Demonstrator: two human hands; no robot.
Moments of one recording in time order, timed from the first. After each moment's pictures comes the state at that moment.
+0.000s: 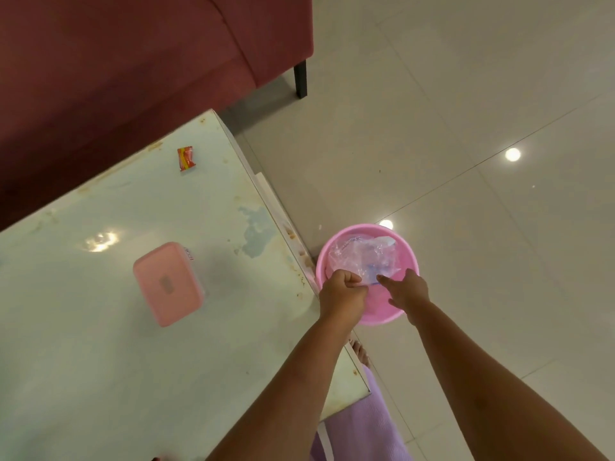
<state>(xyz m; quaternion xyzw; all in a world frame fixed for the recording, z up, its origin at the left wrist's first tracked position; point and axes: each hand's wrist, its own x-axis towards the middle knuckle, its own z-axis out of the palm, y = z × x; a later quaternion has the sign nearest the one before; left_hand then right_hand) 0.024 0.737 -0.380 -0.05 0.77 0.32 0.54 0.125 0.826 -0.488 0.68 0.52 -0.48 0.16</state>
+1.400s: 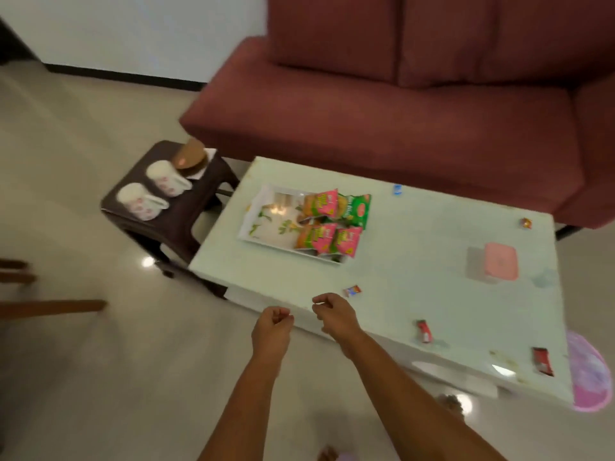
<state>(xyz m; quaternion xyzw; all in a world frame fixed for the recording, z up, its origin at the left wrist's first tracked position) 0.064 0.060 -0.126 -0.37 0.72 0.58 0.13 0.036 0.186 -0.138 0.23 0.71 -0.61 0.27</state>
